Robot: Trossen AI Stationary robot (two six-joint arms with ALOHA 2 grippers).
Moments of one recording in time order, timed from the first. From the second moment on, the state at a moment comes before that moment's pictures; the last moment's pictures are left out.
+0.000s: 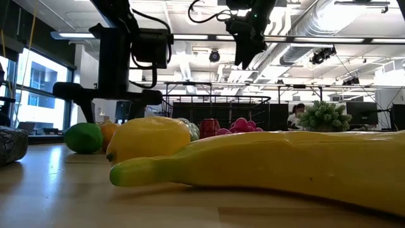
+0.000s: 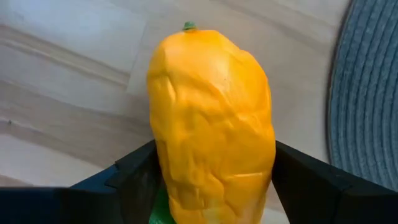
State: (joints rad) left arm 0.24 1.67 0.96 -0.85 -0.07 -1.82; right arm -0.46 1.75 1.81 -1.14 0.11 -0.03
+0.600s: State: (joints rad) left arm 0.27 1.56 0.96 -0.86 -0.24 -1.60; right arm -0.46 1.75 1.81 -1.14 0.11 0.02
